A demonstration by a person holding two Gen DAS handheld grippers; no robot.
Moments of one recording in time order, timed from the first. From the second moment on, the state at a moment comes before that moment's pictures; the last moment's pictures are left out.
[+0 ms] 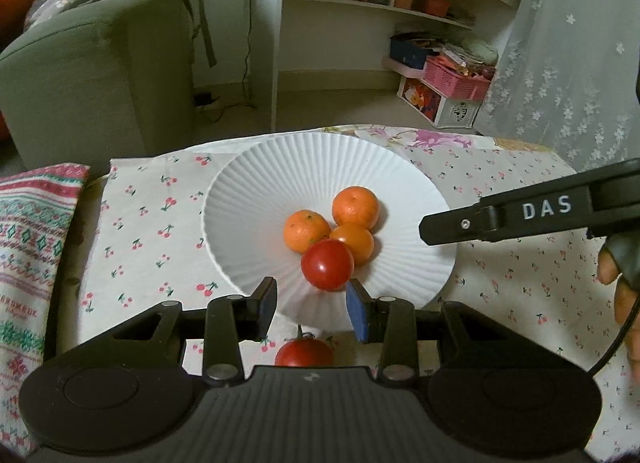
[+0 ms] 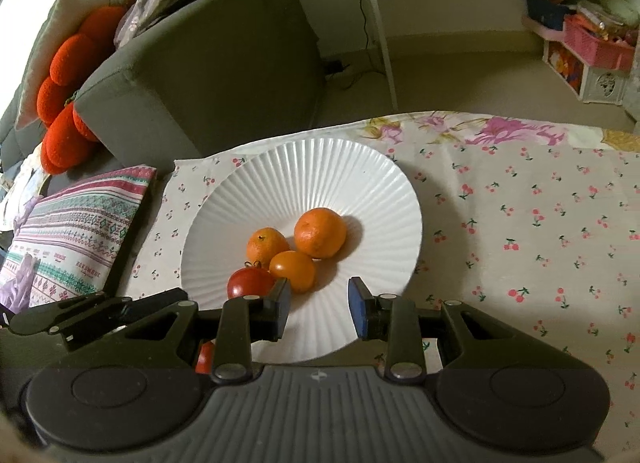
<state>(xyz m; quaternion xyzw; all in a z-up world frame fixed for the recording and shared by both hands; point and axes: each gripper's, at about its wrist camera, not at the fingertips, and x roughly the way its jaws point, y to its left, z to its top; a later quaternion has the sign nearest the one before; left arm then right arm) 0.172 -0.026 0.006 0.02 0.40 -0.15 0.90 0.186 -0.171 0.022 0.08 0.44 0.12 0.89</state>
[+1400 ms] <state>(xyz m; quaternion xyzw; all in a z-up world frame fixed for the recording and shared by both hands) 0.125 0.038 0.026 -0.01 0.43 -0.09 0.90 0.099 -0.101 0.005 -0.07 0.49 0.24 0.84</state>
